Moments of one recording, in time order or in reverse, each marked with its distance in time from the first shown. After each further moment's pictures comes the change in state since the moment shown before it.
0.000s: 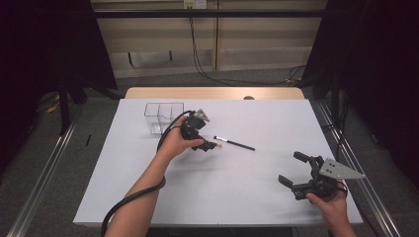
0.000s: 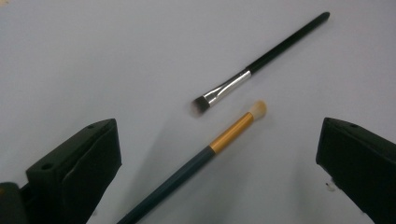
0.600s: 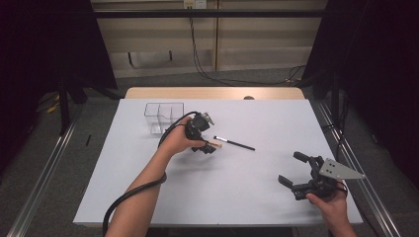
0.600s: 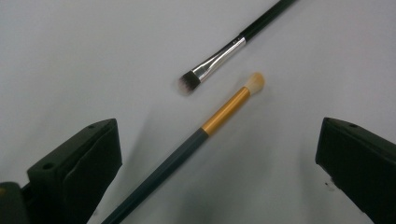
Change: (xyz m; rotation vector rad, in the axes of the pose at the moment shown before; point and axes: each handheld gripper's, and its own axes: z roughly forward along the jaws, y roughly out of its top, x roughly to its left) left arm -0.001 0.007 0.013 0.159 -0.024 0.047; right arm 0.001 0.001 0.000 0.000 0.002 -0.002
